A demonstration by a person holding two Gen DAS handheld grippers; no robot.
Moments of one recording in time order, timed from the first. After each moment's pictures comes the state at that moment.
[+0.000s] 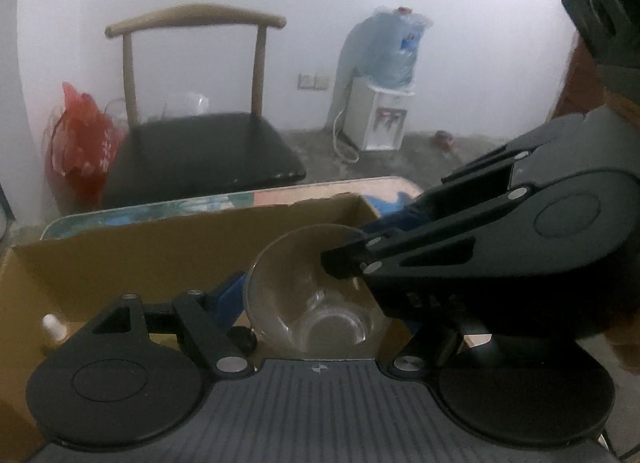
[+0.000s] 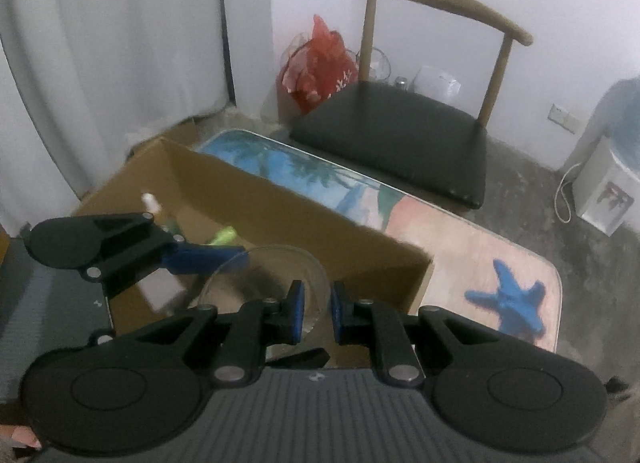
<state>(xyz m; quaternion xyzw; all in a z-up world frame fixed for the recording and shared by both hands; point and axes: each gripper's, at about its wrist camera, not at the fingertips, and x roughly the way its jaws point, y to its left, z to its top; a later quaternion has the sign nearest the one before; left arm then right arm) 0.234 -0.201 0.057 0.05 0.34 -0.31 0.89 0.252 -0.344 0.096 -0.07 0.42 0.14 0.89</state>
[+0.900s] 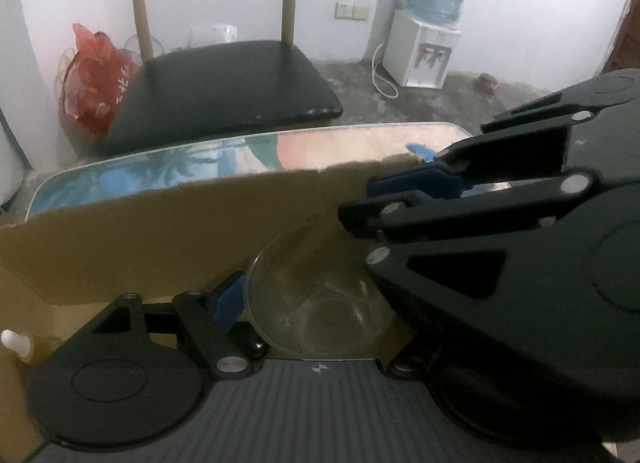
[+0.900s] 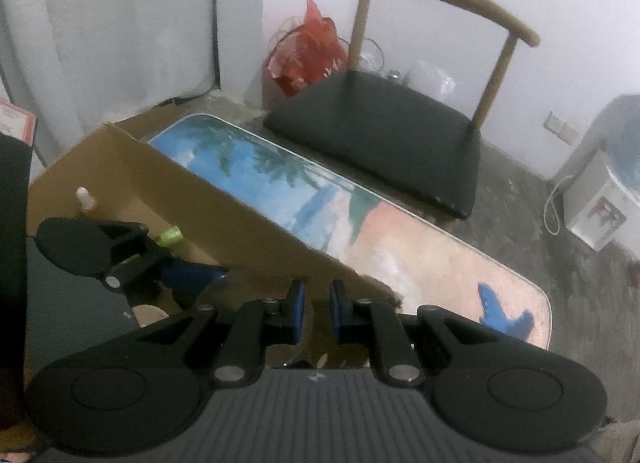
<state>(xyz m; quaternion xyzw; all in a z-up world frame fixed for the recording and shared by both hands) 0.284 -0.237 0.032 0.08 0.44 -0.26 0.86 0.295 -0.353 0.072 -0.11 0.43 0.13 0.89</state>
